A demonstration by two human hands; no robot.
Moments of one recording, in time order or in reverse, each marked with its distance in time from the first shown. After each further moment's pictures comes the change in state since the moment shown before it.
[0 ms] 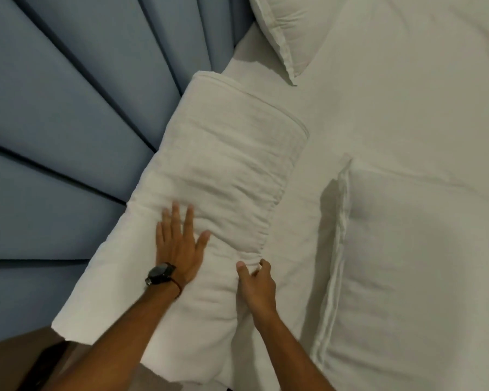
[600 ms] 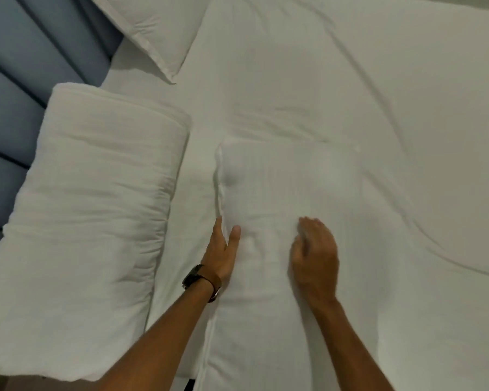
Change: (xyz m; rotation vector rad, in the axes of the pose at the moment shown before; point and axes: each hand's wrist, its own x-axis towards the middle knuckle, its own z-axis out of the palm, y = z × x) left_hand -0.120 0.306 0.059 -0.812 -0.494 -0.007; right_hand -0.031 0.102 -0.326 -0.306 0.812 -0.682
